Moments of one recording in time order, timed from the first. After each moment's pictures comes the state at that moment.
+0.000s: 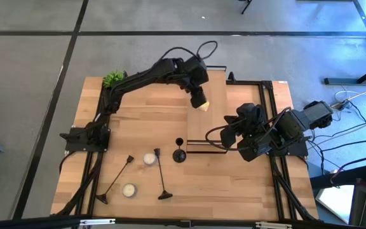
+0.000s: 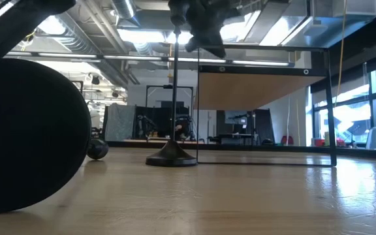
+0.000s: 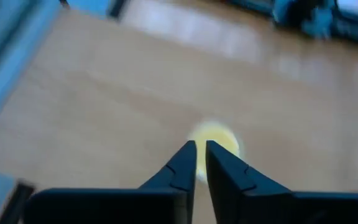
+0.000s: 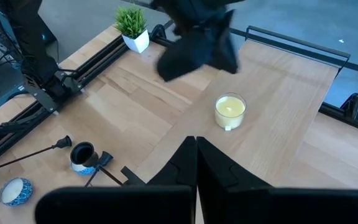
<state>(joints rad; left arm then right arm) 0.33 2.13 2.36 -1.13 0.08 -0.03 0.52 1.57 1.96 -1.57 0.90 1.30</state>
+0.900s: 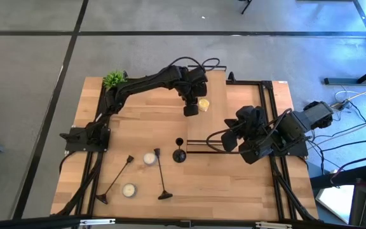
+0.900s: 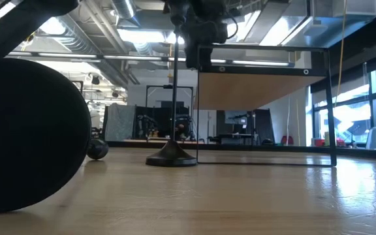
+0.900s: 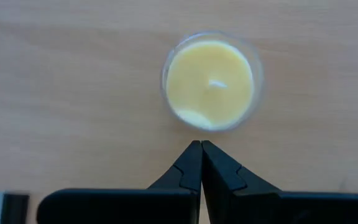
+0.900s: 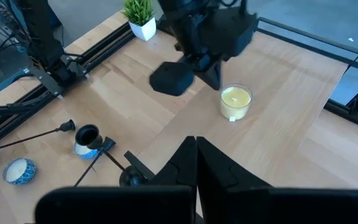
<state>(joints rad) 0.32 2.17 2.23 -1.18 0.10 0.22 0.54 1.57 1.96 -1.57 0.86 1.27</state>
